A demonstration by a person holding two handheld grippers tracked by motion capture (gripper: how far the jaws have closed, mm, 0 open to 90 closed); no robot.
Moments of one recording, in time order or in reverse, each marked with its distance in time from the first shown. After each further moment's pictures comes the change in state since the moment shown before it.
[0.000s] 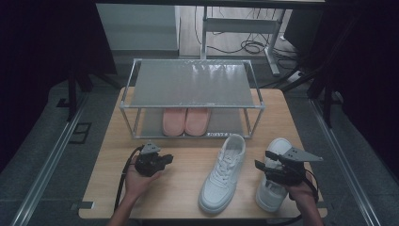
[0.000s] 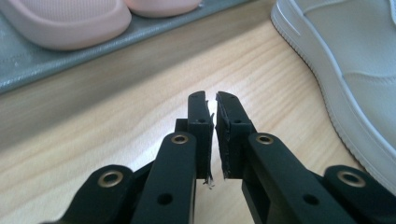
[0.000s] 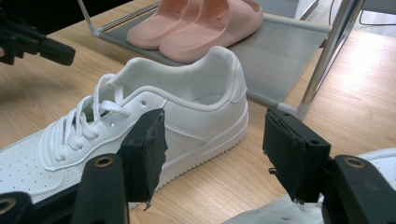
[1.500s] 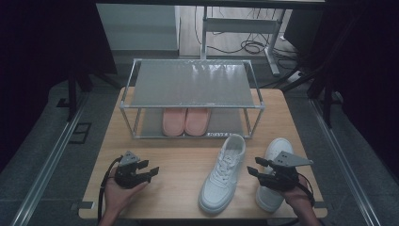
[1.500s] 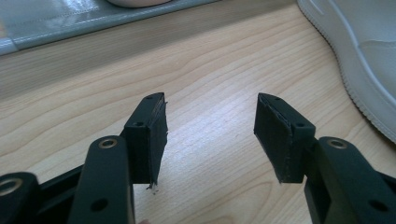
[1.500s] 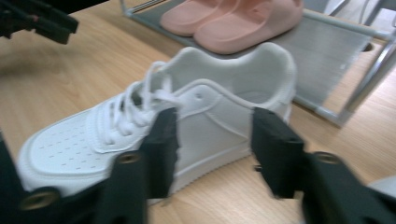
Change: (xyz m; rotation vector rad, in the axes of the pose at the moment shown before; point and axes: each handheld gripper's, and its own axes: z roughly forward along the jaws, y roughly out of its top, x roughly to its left) left arm 0.010 -0.032 -0.046 0.000 0.078 -0.060; right arm 0.032 0.007 0.002 0.062 0.079 -0.093
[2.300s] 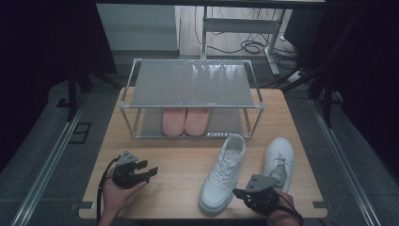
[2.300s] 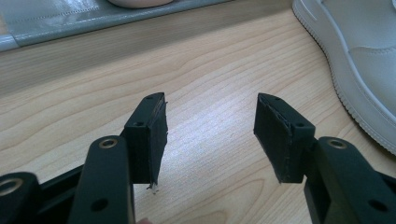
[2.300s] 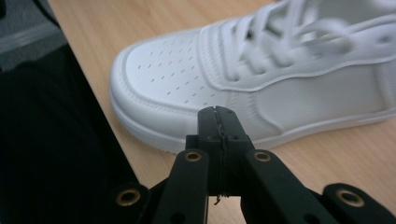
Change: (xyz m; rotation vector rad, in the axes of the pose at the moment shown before) left arm 0.002 0.000 -0.005 -0.005 -0.008 -0.033; right arm 0.072 -0.015 0.021 0.254 0.112 -0.190
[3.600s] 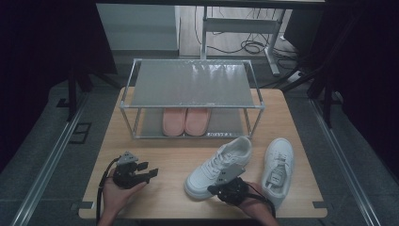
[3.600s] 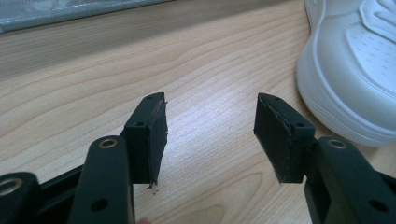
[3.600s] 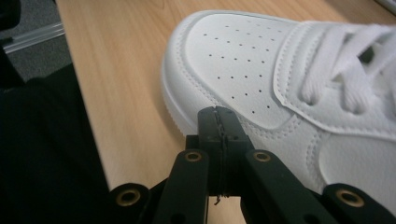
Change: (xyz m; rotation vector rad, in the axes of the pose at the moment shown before) left arm 0.003 -0.002 0.002 0.025 -0.026 -0.017; right arm 0.006 0.040 0.071 0.021 0.125 -0.040
